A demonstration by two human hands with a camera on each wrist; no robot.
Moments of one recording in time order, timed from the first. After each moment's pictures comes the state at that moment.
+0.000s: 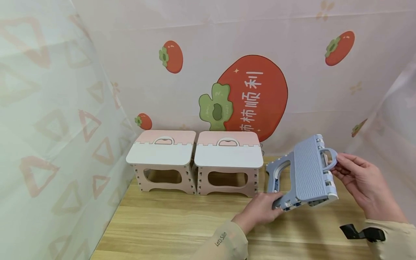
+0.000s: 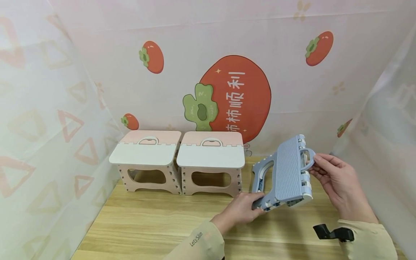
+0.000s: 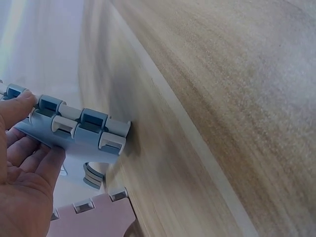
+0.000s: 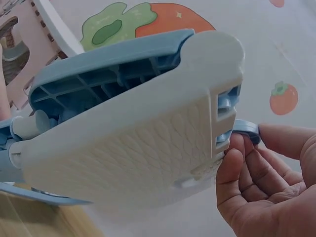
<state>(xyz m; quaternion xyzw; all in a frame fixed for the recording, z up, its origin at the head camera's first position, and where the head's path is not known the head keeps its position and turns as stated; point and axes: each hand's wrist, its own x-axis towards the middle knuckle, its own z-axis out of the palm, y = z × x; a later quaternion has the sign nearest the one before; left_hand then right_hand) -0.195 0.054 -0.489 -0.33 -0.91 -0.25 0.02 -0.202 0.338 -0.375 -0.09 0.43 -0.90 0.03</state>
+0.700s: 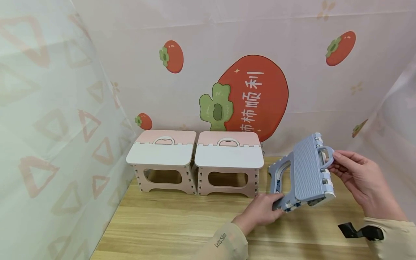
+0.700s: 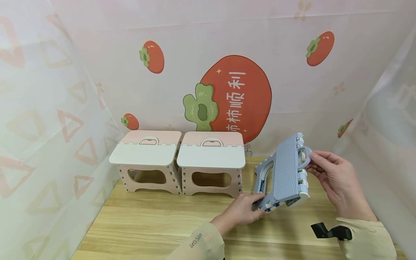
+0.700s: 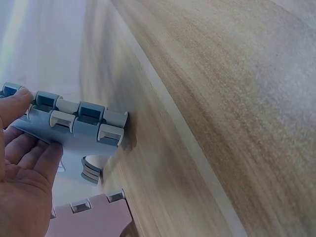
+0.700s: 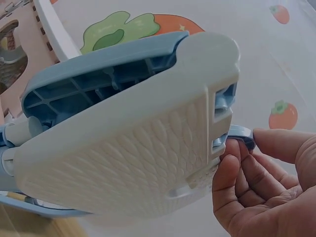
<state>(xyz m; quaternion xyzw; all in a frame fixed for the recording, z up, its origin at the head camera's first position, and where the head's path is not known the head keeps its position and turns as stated) -0.194 0.052 -0.491 -0.33 -0.90 -0.28 0.00 -0.203 0.326 -0.361 -0.08 0.48 -0.87 0.01</state>
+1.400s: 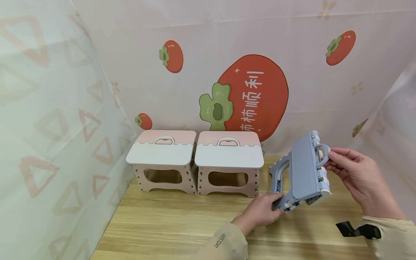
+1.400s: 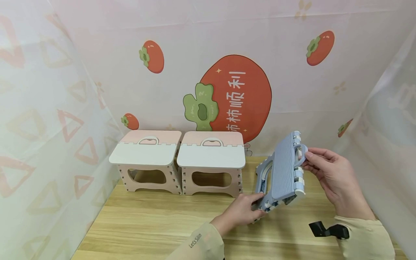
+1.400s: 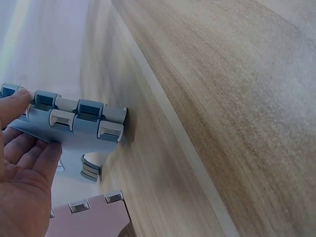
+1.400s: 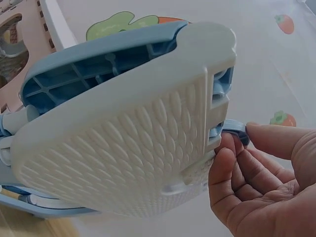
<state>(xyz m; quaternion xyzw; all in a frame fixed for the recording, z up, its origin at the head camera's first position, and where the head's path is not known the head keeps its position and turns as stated) -0.193 0.051 -0.492 -0.32 -0.90 -0.30 -0.01 -0.203 0.317 -0.356 -0.10 0.52 -0.85 0.00</state>
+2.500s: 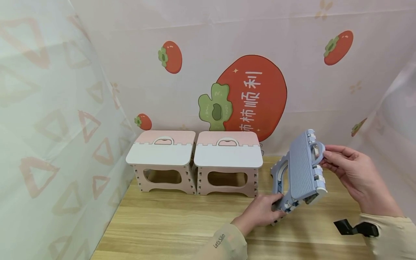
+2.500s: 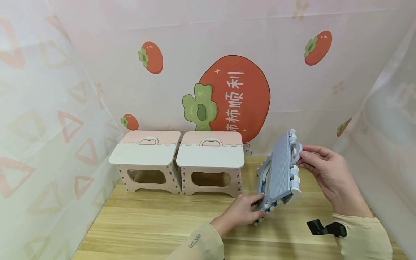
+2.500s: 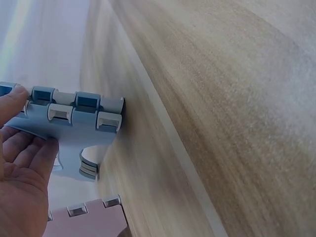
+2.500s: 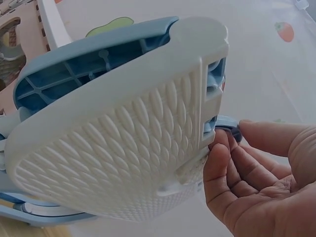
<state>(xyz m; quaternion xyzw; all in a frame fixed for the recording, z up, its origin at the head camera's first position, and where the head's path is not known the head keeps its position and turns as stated) -0.190 0.053 -0.492 -0.32 -0.90 -0.31 -0.02 -0.202 0.311 -0.348 -0.13 0.54 -0.83 0.00</state>
